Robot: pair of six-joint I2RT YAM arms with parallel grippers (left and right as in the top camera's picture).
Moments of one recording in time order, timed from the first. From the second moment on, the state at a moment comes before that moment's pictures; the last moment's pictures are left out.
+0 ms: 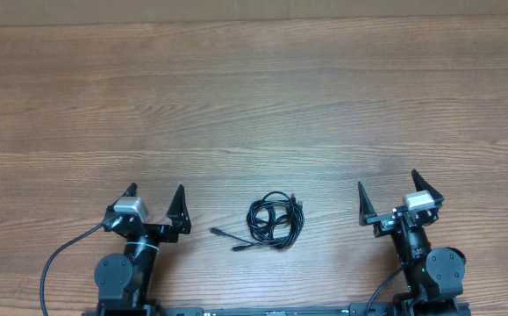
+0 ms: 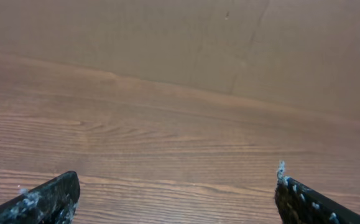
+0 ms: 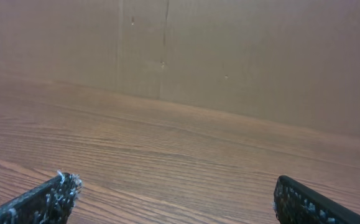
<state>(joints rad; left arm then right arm) -0.01 0.02 0.04 -0.11 0.13 -0.25 0.11 0.01 0.02 -0.03 -0.08 -0.11</state>
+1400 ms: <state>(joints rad) -0.27 1.27 1.37 -1.13 0.33 0.16 0.11 0.01 0.02 -0.03 -0.08 -0.11</state>
